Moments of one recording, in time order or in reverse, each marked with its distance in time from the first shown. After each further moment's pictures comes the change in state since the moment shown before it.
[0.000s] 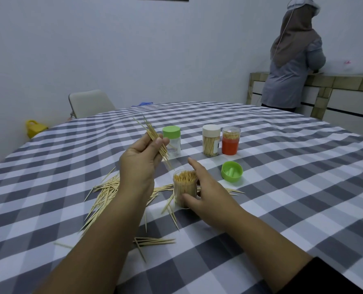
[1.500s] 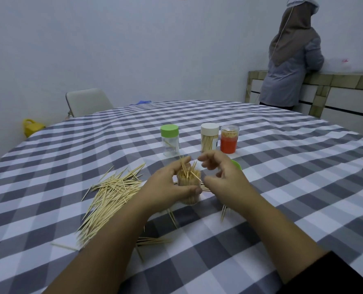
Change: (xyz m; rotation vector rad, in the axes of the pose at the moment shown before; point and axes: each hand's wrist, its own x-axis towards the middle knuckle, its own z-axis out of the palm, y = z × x) left_hand -0.020 -0.019 -0.010 1.095 -0.562 -0.019; right_hand -0.005 -0.004 -0.036 0.208 0.172 -0.032
